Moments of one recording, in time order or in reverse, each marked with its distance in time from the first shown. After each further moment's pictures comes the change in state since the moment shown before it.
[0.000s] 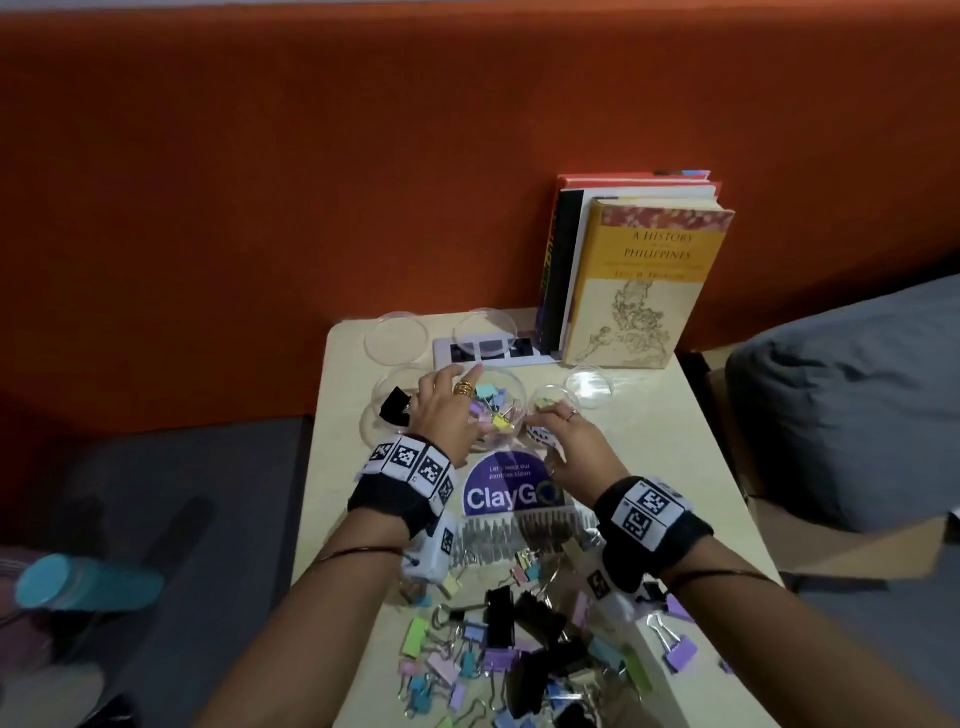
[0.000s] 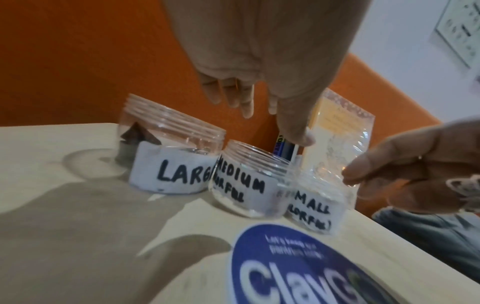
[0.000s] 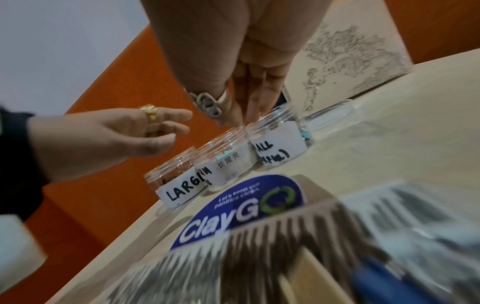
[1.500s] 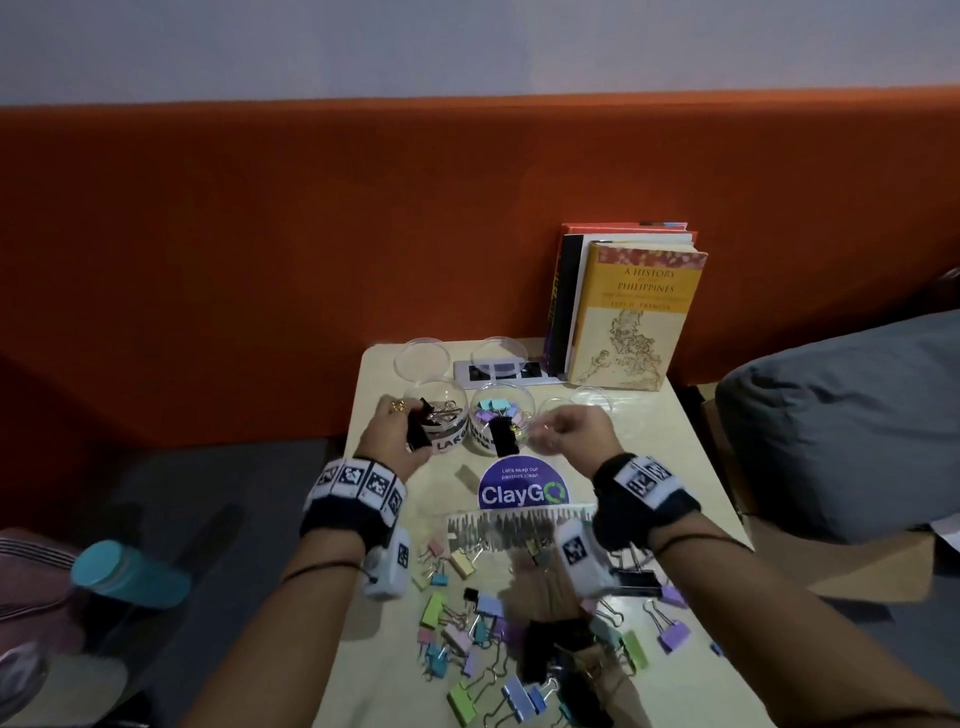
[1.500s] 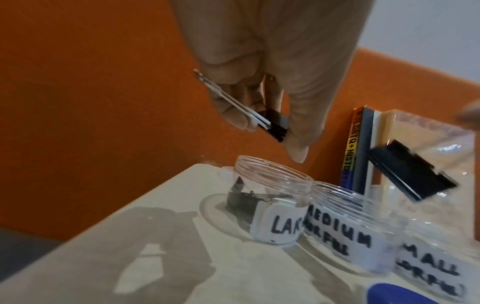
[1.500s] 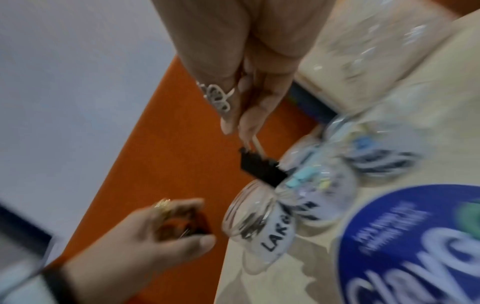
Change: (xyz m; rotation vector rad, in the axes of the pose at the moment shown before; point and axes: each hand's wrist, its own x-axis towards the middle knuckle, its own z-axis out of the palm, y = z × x) left_hand -0.068 -0.059 -0.036 -0.213 0.168 -0.128; right_hand -0.021 -0.053 -0.032 0.535 0.094 0.251
